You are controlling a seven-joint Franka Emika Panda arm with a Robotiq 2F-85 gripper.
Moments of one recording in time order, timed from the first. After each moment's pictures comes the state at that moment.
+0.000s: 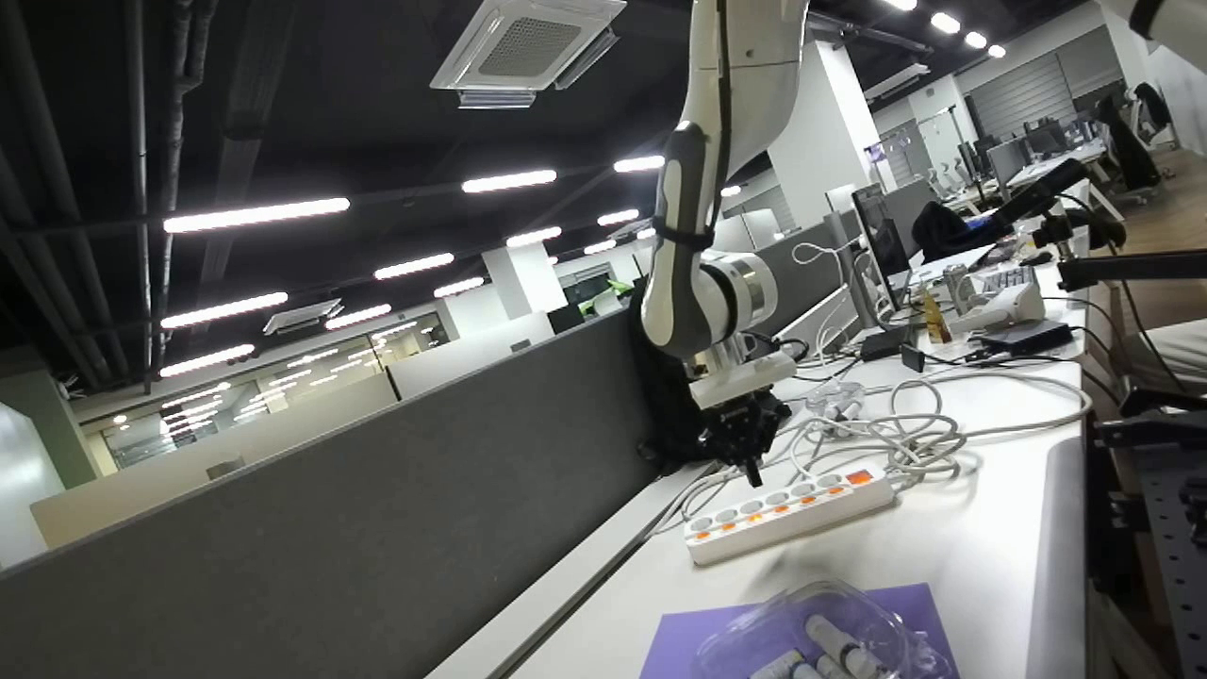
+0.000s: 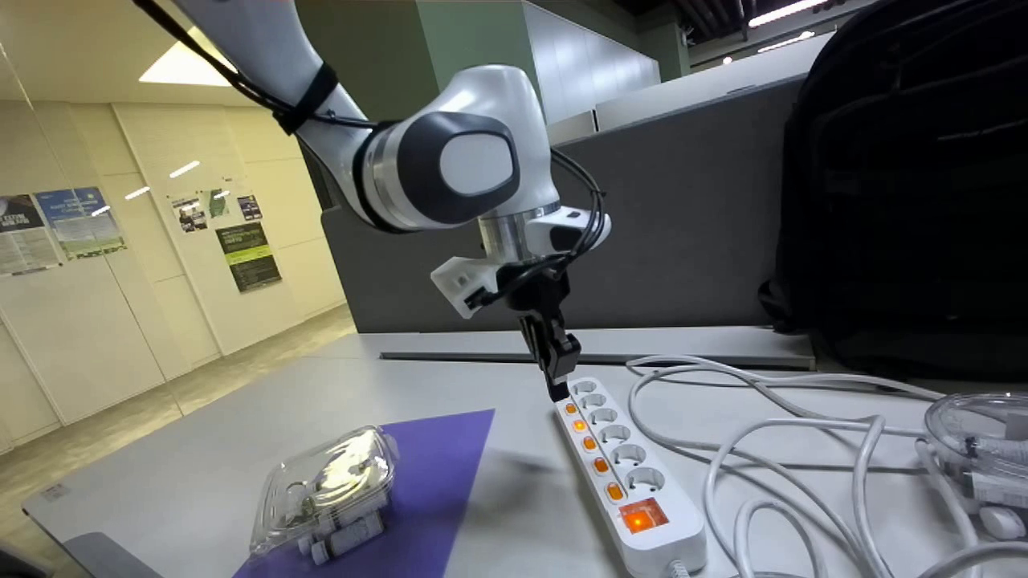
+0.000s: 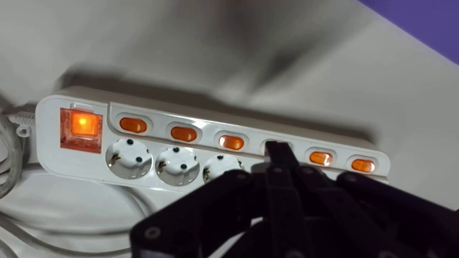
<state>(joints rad) -0.08 0.41 -0.12 -2.18 0.19 2.63 0.38</state>
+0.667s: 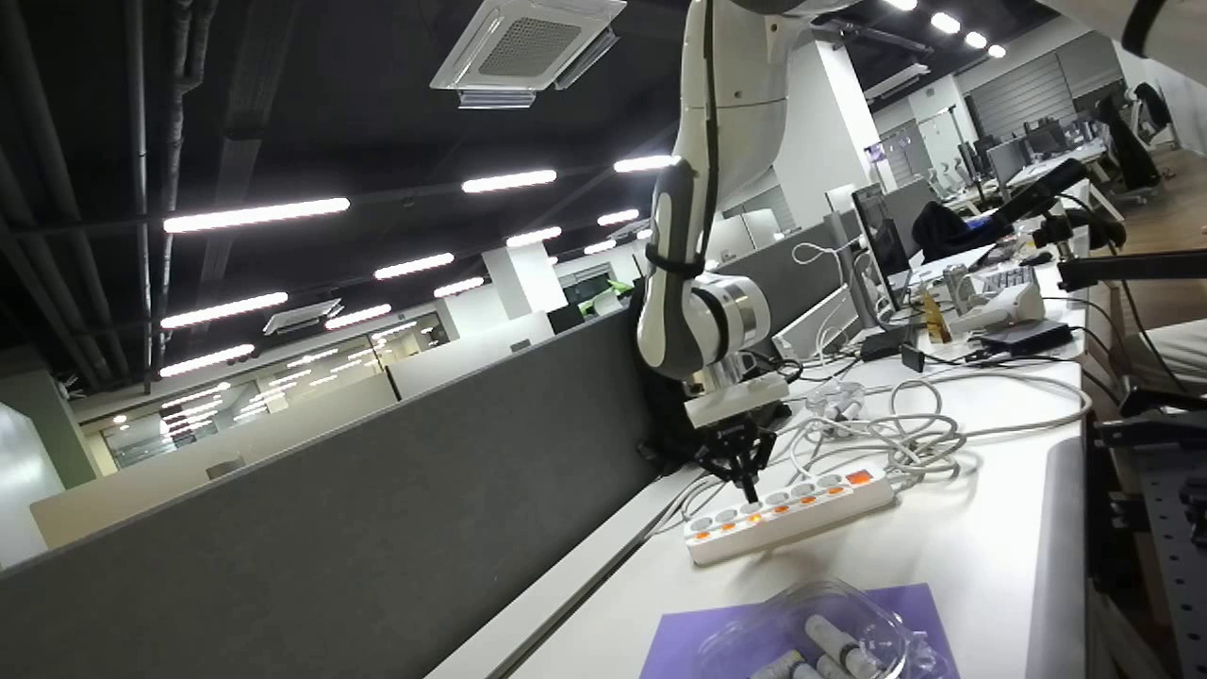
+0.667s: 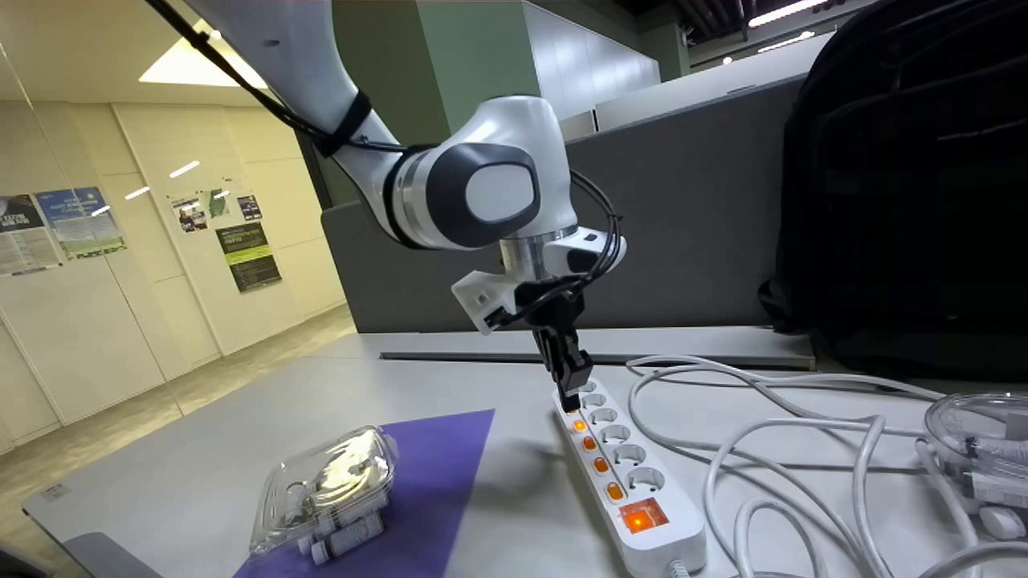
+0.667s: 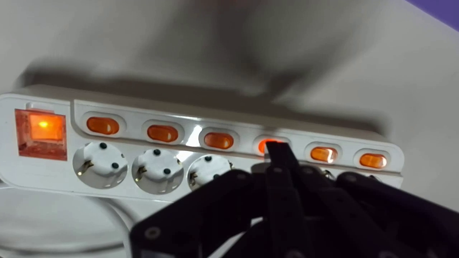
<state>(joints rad) -0.08 0.51 -0.12 -2.09 0.25 2.63 0.38</state>
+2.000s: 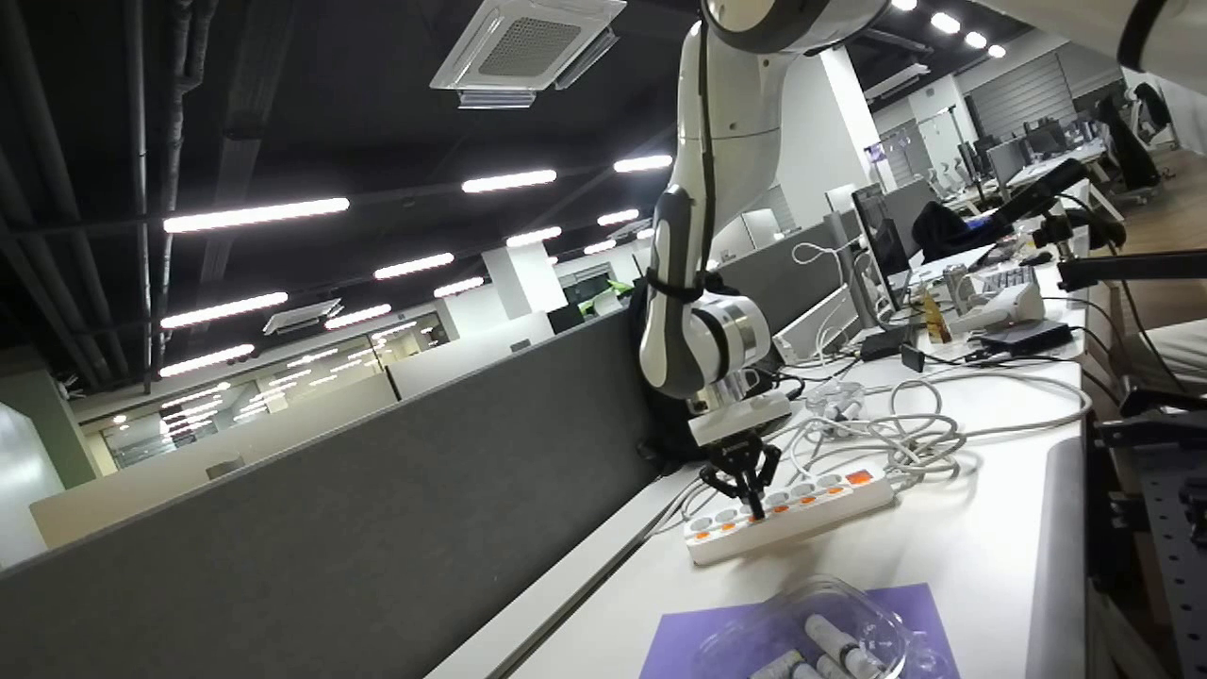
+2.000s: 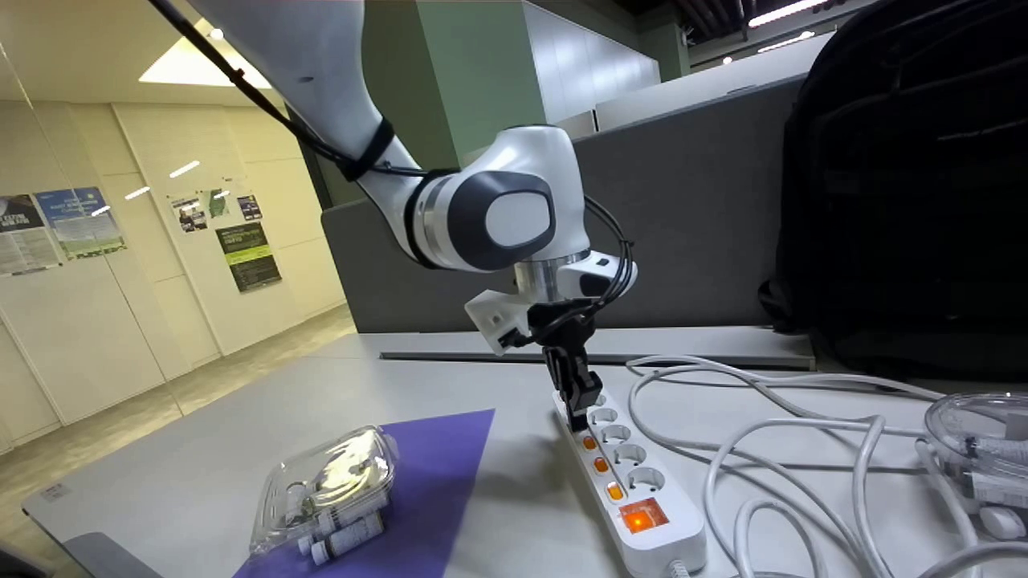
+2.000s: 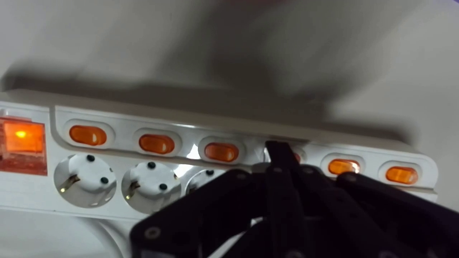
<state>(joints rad) -0.08 0.60 -0.12 -2.03 0.26 2.61 0.38</state>
